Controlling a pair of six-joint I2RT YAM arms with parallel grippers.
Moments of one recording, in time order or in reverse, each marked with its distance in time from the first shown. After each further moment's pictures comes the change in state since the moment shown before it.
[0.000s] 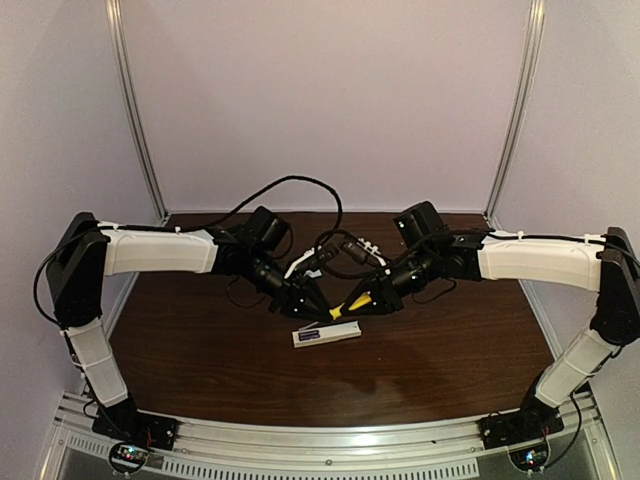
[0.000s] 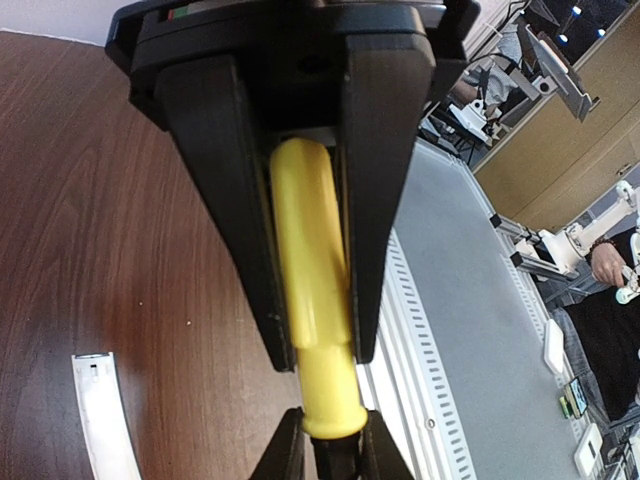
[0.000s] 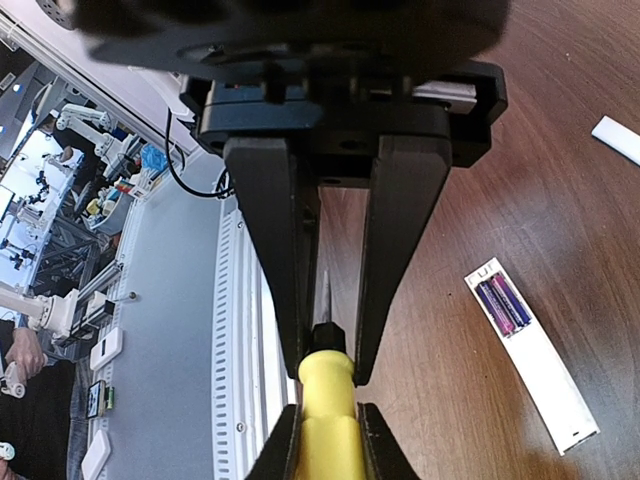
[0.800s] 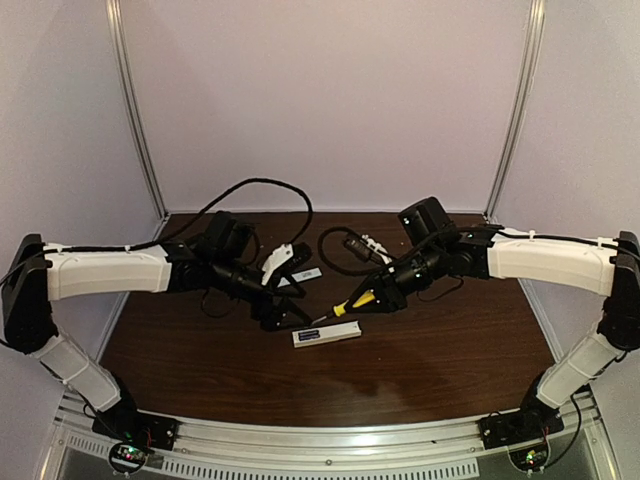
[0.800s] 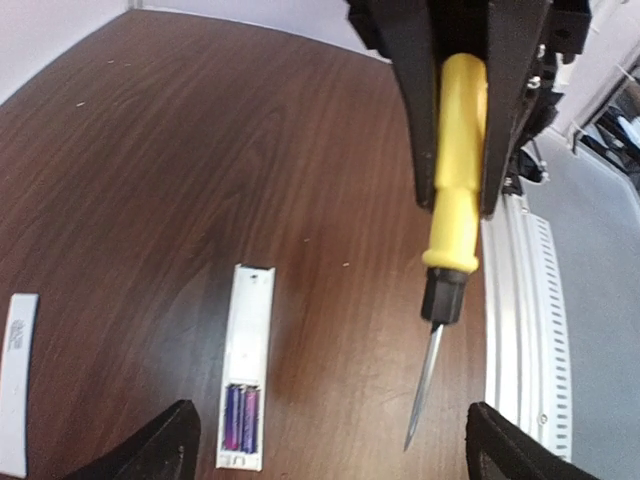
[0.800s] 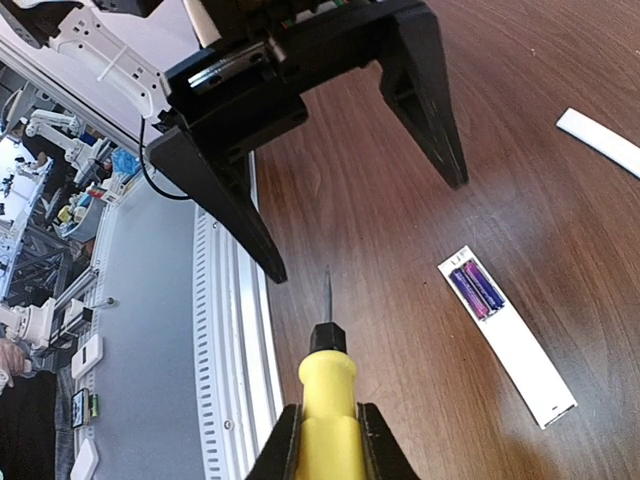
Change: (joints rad) left arm -0.002 -0.279 -0.245 0.121 -0.443 -0.080; right arm 0.010 -0.053 0.011 -0.069 0.089 0.004
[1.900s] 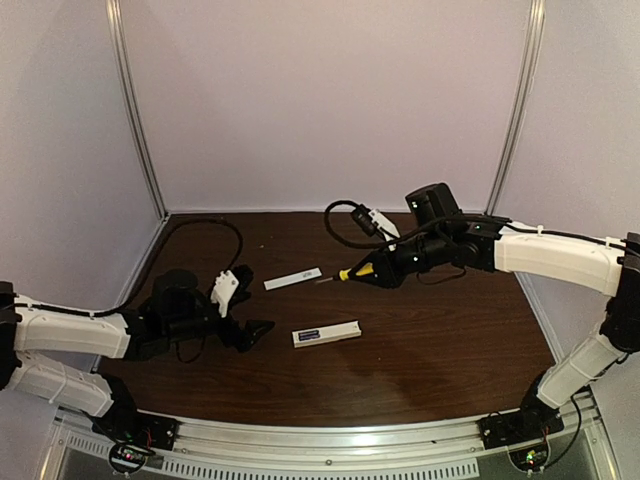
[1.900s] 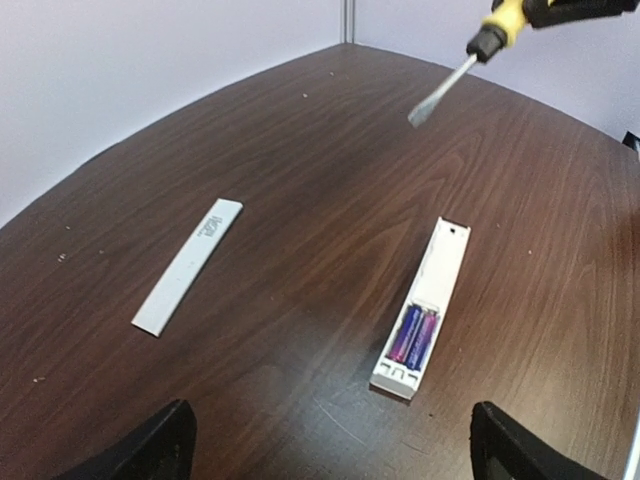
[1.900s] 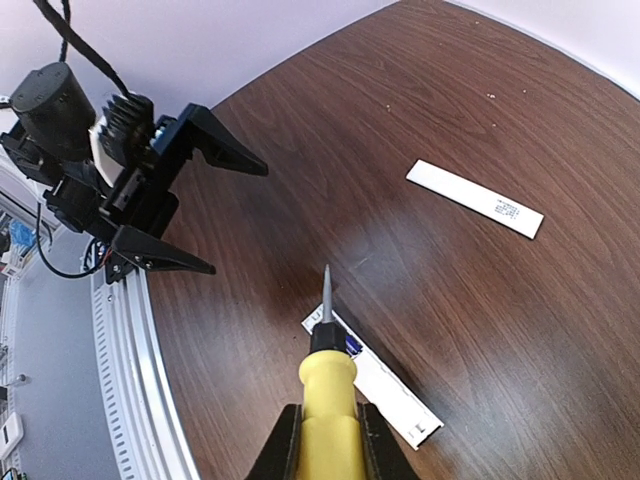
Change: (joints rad) left arm 0.002 -0.368 -0.623 0.592 -0.561 -0.140; right arm -0.028 -0.021 0.038 0.068 0.323 0.047
